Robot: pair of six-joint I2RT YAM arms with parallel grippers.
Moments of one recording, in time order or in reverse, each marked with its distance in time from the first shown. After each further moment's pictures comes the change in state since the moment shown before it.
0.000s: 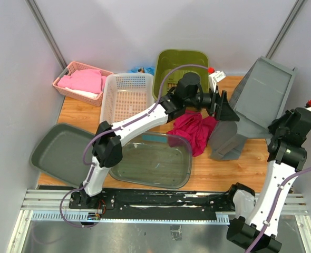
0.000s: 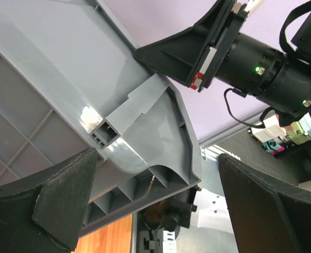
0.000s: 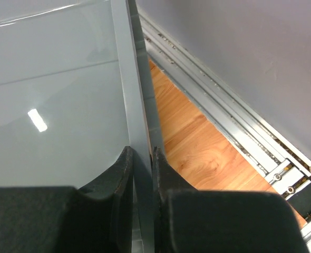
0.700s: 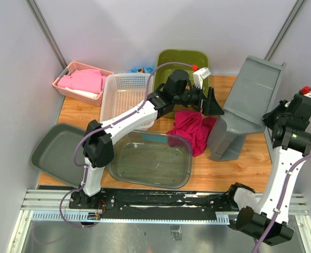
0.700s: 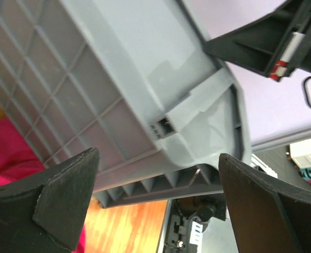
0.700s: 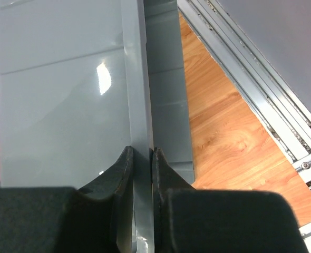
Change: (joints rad) left arm 0.090 -0.098 -0.129 -0.140 -0.142 0.111; right arm 0.054 0.133 0.189 -0.164 -0.089 0.007
